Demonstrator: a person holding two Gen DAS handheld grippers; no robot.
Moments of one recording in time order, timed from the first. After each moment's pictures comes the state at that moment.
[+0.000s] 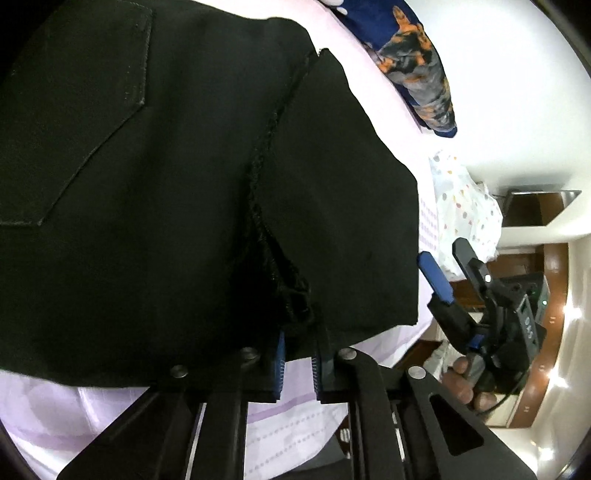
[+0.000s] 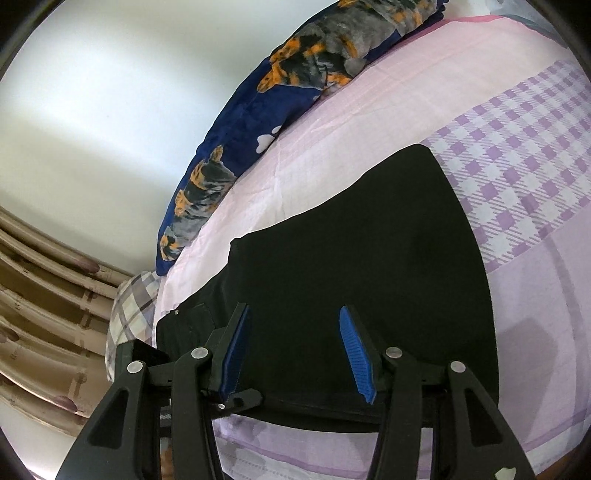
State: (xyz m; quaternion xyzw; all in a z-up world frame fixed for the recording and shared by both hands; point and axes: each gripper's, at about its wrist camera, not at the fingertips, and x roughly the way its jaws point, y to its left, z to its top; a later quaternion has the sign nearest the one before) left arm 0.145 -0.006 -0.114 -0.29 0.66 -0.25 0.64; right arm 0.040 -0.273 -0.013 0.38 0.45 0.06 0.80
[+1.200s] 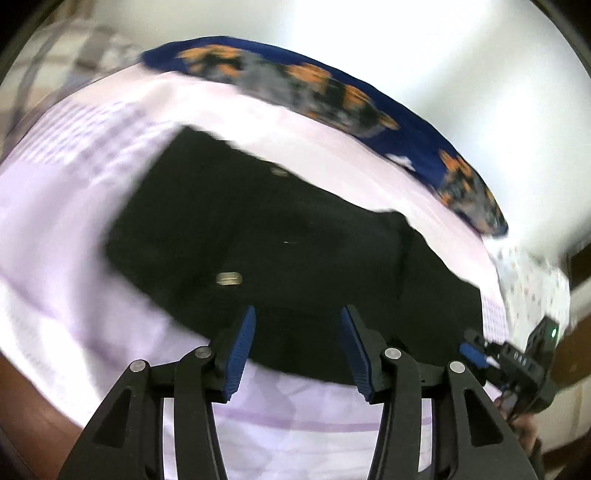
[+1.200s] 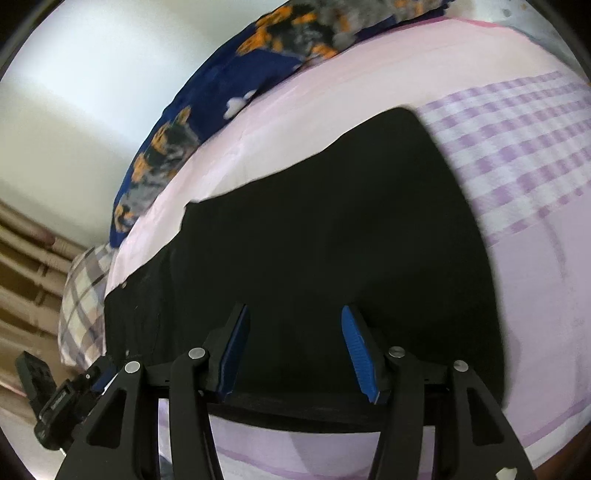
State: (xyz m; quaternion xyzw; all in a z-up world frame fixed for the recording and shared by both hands) left arm 0.097 0.146 -0.039 -0.23 0.50 -0.05 0.83; right arm 0.050 -0.242 -0.039 0.31 0.52 0.02 0.80
